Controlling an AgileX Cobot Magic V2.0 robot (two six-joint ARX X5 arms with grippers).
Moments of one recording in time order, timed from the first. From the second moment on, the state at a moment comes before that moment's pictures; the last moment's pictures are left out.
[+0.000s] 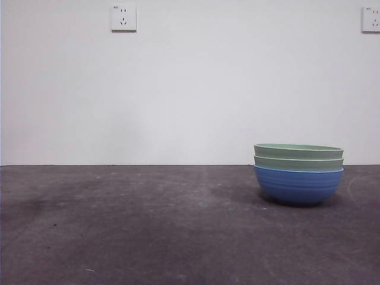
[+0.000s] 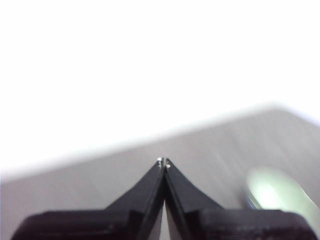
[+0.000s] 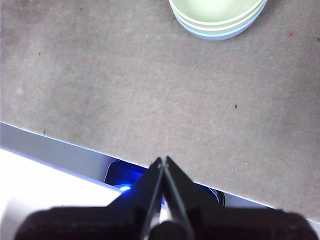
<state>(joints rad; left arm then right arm) -0.28 0.80 1.33 -0.61 0.08 0.02 0.31 0.88 1.20 -1.32 -0.21 0.12</state>
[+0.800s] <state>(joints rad) 0.02 0.11 0.14 -0.04 -0.02 0.02 0.31 0.88 1.20 -1.32 -0.21 0.12</state>
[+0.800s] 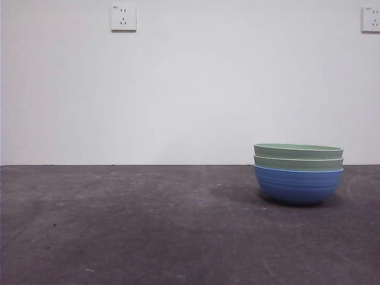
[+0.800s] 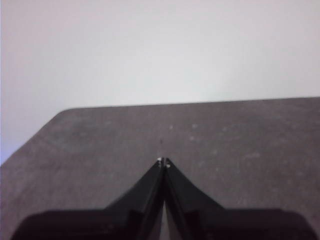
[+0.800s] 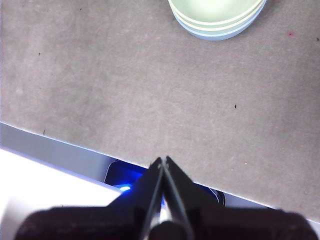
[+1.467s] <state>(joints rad) 0.02 0.00 0.03 -0.21 -0.02 0.00 0.31 0.88 1.20 -1.32 -0.21 0.12</state>
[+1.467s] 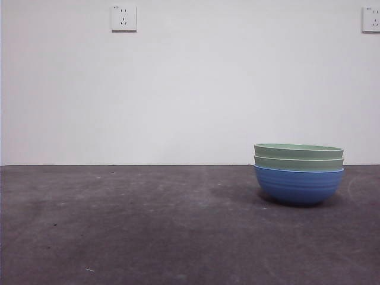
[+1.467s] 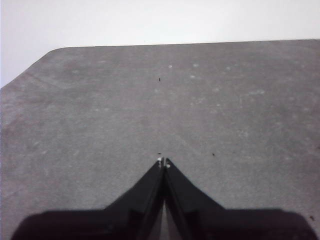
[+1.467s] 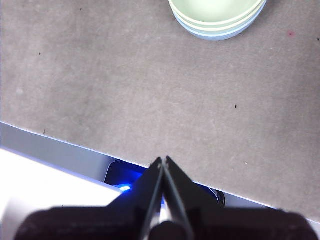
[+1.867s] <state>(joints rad) 0.02 0.00 0.03 -0.21 -0.01 -0.06 0.31 0.88 1.20 -1.32 -0.21 0.12</state>
